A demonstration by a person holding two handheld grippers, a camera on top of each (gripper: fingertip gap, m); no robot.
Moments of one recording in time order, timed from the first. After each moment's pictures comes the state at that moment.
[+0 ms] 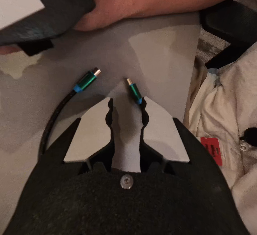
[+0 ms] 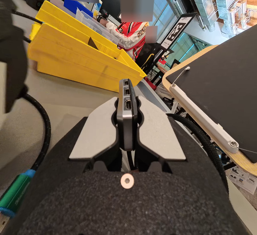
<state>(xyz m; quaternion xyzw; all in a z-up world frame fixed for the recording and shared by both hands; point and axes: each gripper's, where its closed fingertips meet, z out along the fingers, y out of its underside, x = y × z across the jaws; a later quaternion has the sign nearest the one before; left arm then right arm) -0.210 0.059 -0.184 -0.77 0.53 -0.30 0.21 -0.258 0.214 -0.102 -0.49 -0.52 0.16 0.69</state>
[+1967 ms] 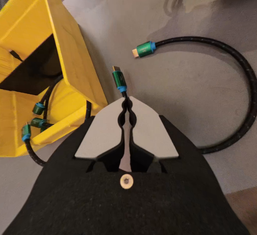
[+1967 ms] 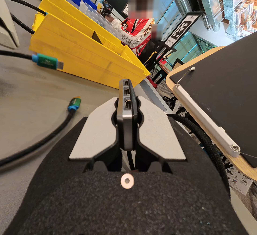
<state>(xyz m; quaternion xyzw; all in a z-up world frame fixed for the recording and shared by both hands) -0.376 0.097 -0.166 -0.87 0.27 0.09 0.40 -0.262 0.212 -0.108 -0.48 -0.54 0.14 0.68</state>
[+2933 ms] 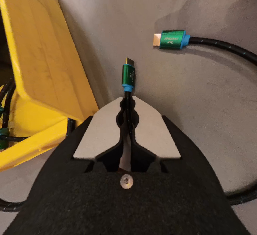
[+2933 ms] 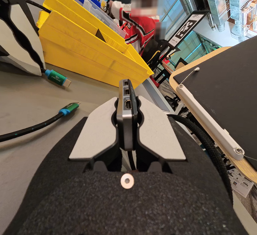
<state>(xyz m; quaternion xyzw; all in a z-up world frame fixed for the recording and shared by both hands) -0.382 0.125 -0.211 -0.90 0.24 0.04 0.36 -0.266 0.210 -0.114 -0.48 -0.55 0.14 0.67</state>
